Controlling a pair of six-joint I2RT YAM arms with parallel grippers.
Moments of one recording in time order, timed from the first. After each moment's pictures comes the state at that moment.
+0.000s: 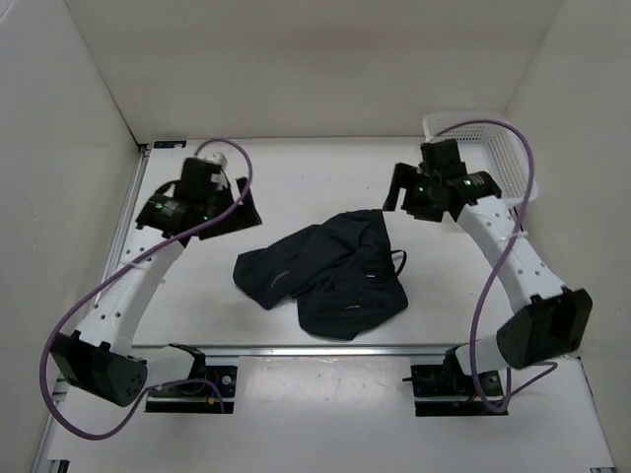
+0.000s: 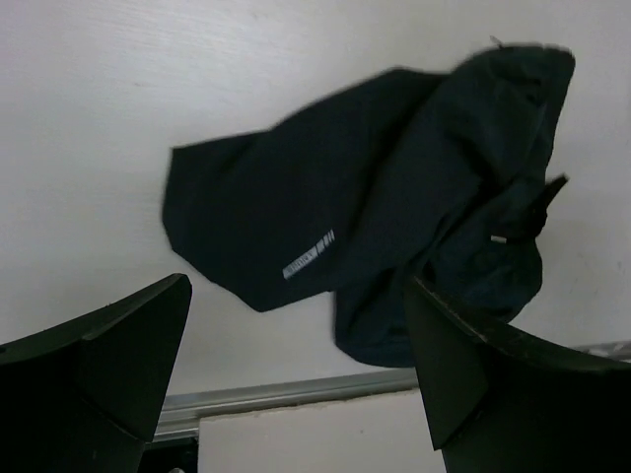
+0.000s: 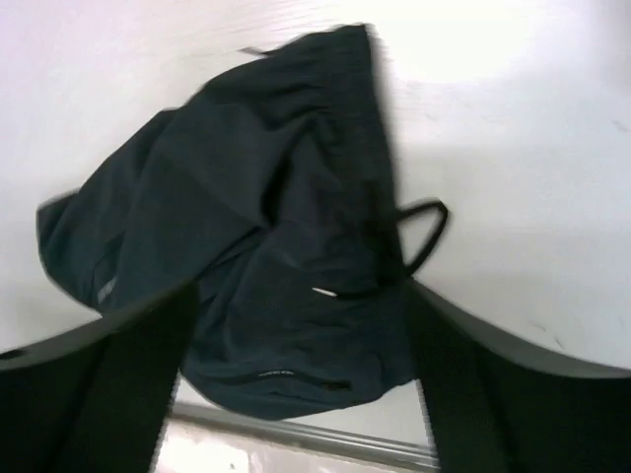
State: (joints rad) left arm -0.29 1.24 1.41 -0.98 -0.01 -0.50; right arm 0.36 1.47 1.48 -0.87 -0.08 0.45
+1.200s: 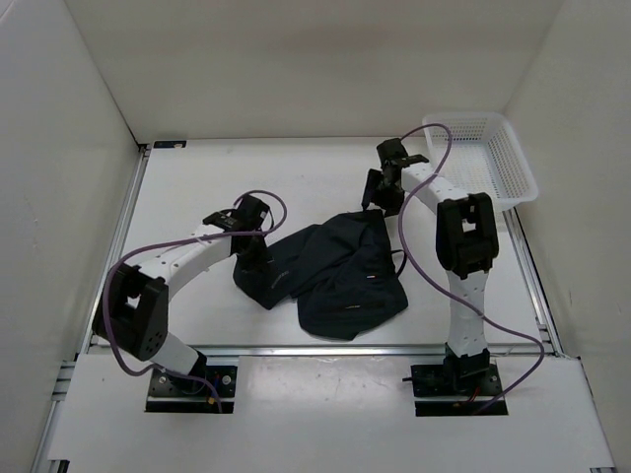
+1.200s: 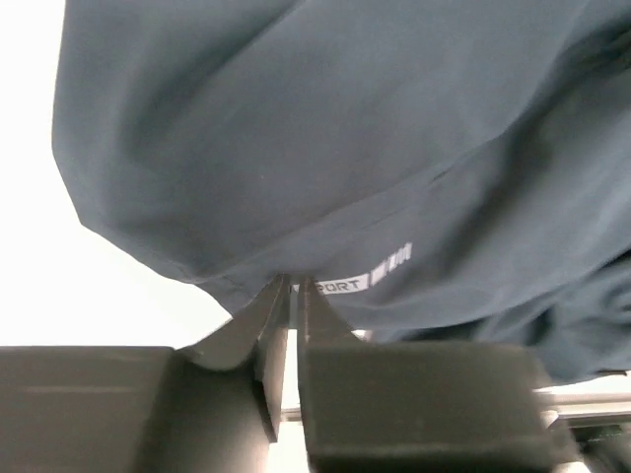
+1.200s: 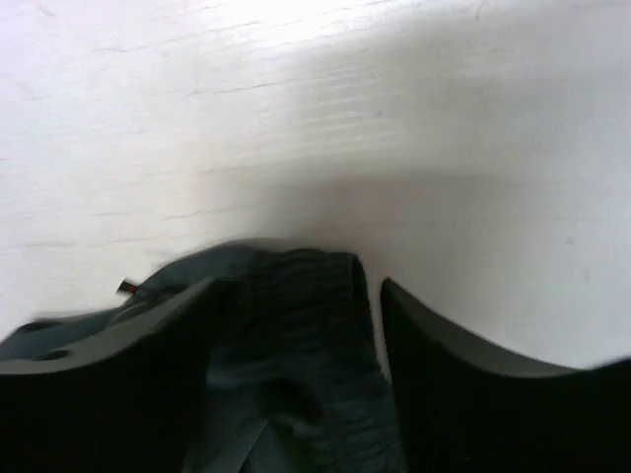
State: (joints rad) left arm -0.48 1.51 1.00 -0.72 -0.03 -0.75; right arm 0.32 2.17 1.74 -0.71 -0.03 0.48
